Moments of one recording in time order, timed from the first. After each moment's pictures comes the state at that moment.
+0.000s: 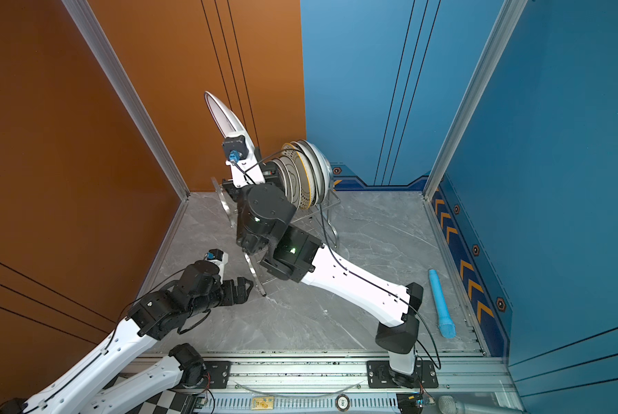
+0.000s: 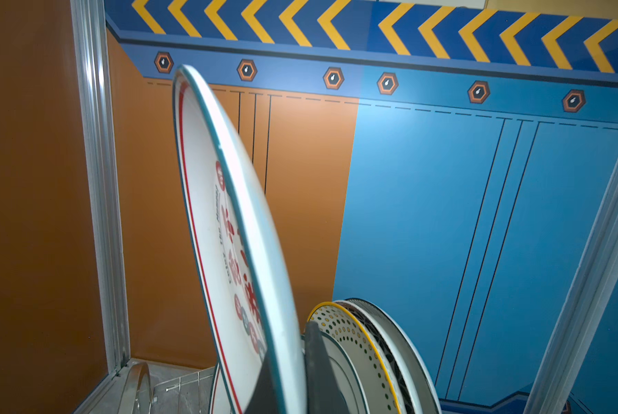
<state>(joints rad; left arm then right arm) -0.63 0.76 0.79 -0.84 -0.10 -0.64 1.22 1.83 2.22 0.14 1.07 -0.53</state>
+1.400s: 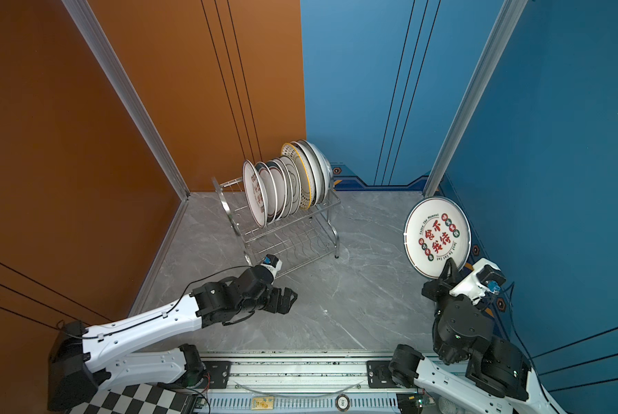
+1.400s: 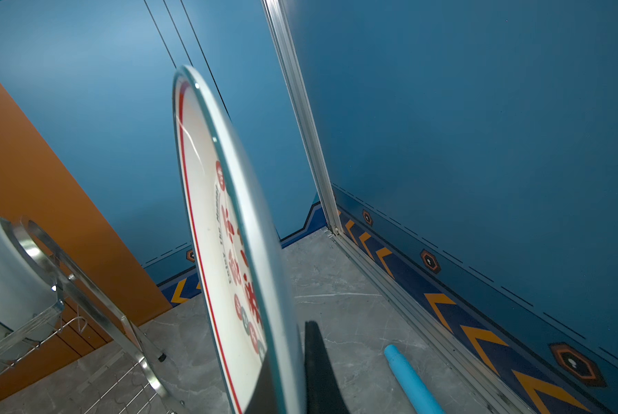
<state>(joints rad) -0.99 1.16 0.82 -0.51 -0.11 -0.68 0.99 0.32 0.97 -0.85 1.33 0.52</state>
